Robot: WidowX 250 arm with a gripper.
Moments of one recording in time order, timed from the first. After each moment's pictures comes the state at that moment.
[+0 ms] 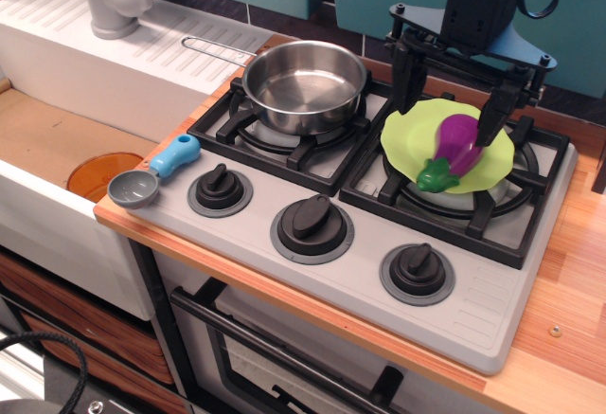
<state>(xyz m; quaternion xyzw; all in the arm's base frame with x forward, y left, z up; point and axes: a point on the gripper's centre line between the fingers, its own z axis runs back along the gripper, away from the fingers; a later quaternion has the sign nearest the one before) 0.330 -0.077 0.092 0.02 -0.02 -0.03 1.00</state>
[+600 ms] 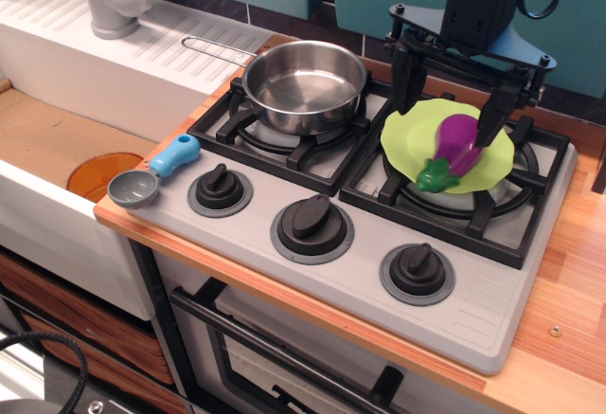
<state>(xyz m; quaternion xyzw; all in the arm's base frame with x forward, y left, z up) 0.331 -0.073 0.094 0.03 -0.03 -0.03 1.00</state>
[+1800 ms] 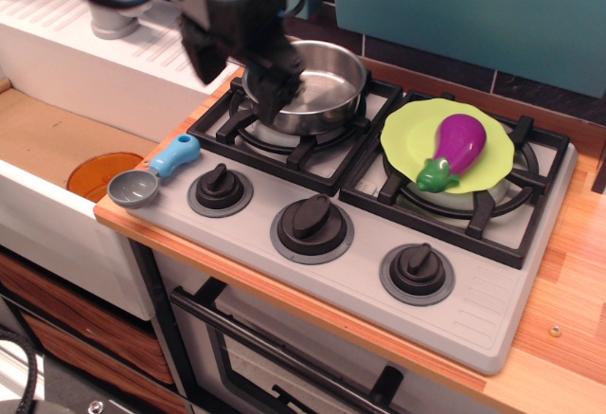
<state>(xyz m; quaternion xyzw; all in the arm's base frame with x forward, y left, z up) 0.289 0.071 0.087 0.10 -0.15 -0.03 0.98</state>
